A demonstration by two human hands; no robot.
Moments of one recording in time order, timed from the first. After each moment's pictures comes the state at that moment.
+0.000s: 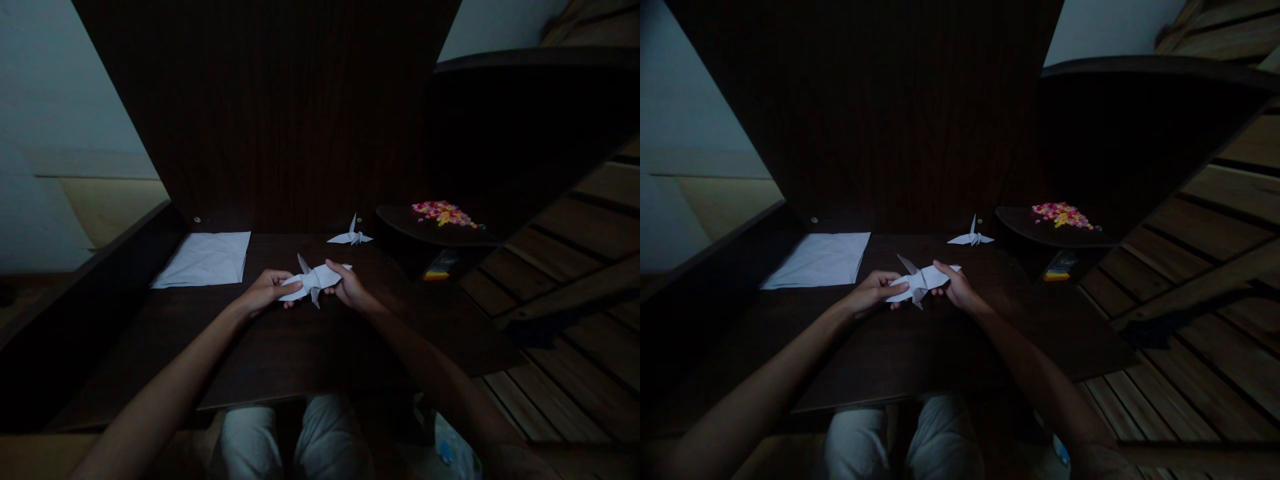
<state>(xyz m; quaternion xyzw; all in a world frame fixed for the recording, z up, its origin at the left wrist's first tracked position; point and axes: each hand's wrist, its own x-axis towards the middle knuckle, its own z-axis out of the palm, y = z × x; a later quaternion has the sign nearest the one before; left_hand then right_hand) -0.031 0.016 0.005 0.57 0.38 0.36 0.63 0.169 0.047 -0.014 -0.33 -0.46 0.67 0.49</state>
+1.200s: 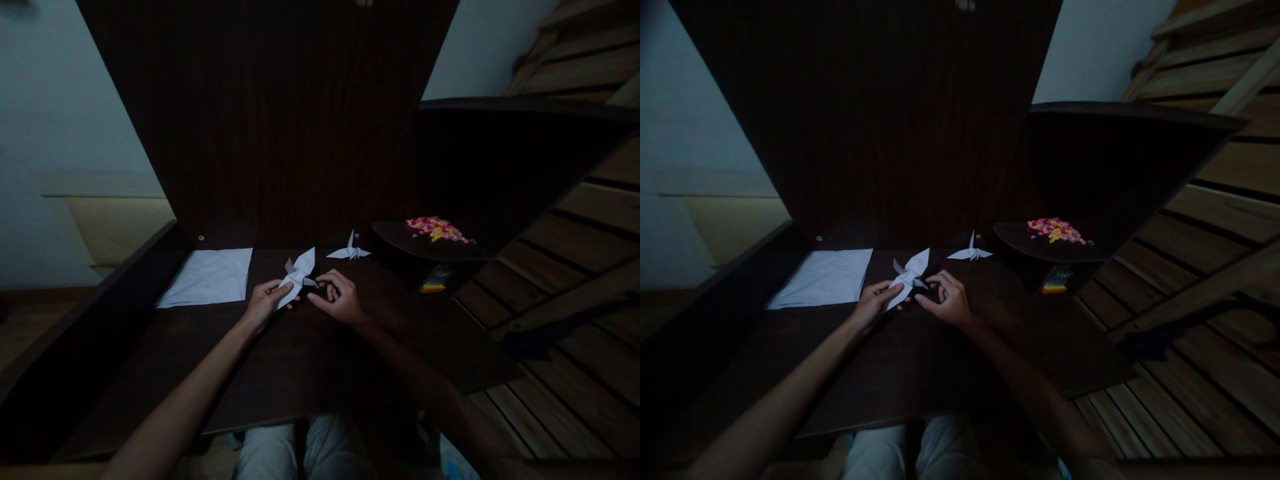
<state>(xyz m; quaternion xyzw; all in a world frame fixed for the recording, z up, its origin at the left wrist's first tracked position) -0.028 0.021 0.000 0.44 0.42 0.52 0.60 0.167 0.033 -0.001 -0.36 -0.74 0.24 0.52</state>
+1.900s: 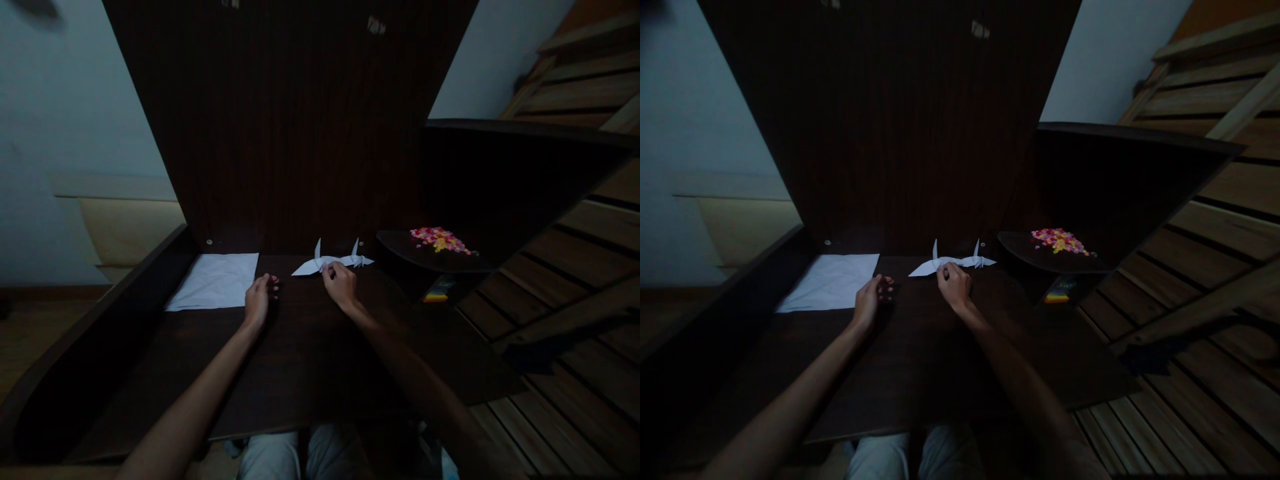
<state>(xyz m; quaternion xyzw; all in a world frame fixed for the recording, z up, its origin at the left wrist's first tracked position) -0.049 0.043 -0.010 0.34 0.53 0.63 0.45 0.153 0.094 -0.007 -0.55 -0.71 -0.04 0.44</state>
